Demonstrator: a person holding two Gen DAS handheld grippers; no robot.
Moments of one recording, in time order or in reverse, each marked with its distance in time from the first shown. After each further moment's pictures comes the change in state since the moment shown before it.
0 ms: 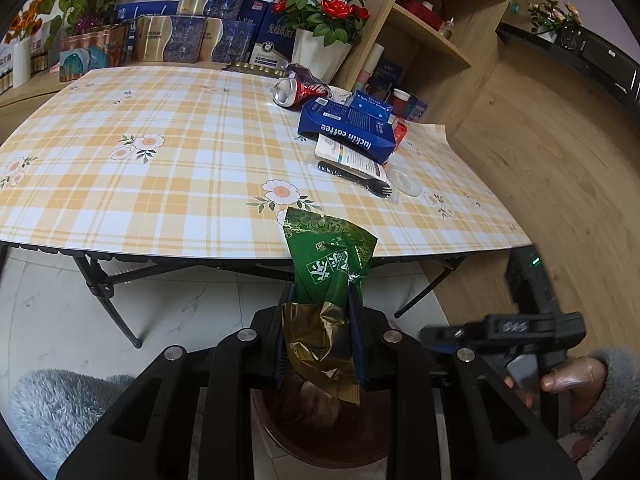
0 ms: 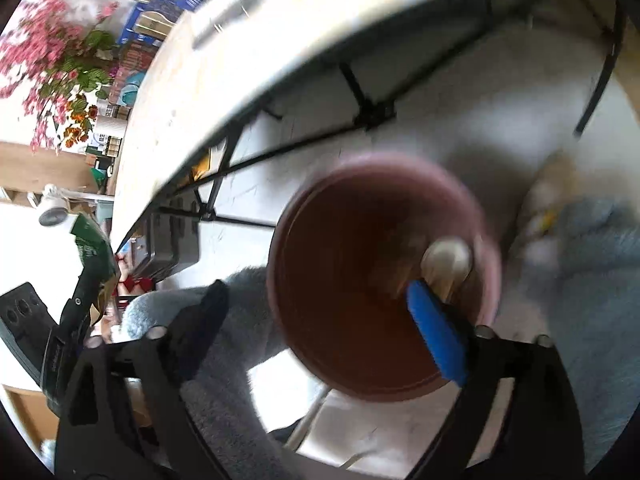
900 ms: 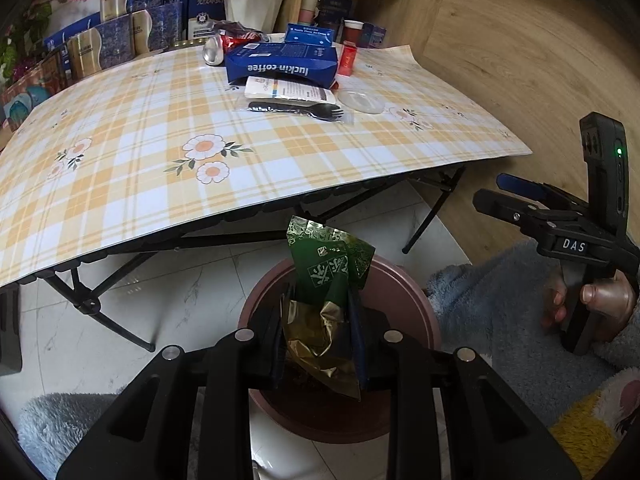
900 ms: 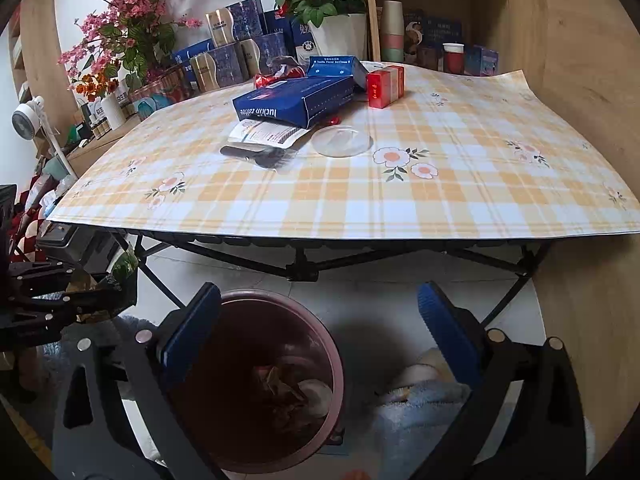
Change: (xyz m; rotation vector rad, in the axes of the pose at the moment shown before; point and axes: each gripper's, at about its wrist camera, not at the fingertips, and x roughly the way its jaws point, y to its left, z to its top) left arm 0.046 -0.052 -0.023 0.248 0.185 0.017; right arm -0.076 0.012 -0.008 -0.477 -0.491 -0.295
